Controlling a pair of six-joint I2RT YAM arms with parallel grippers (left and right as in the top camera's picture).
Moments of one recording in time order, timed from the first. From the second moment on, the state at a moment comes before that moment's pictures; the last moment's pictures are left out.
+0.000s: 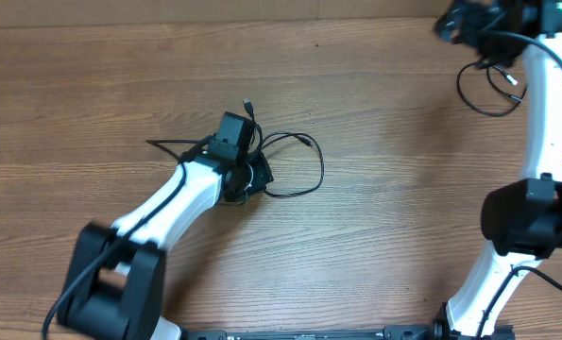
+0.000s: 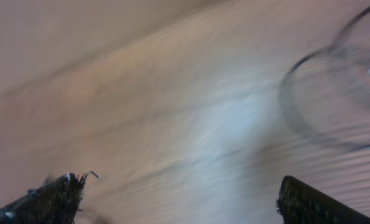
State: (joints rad) left arm -0.38 1.69 1.01 -0.52 0.22 -0.77; right arm -0.13 2.11 2.27 -1.20 -0.26 0.24
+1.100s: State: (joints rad) left arm 0.00 1.14 1.01 -0.96 -0.17 -0.74; right arm 0.45 2.11 1.58 -0.61 -0.53 0.89
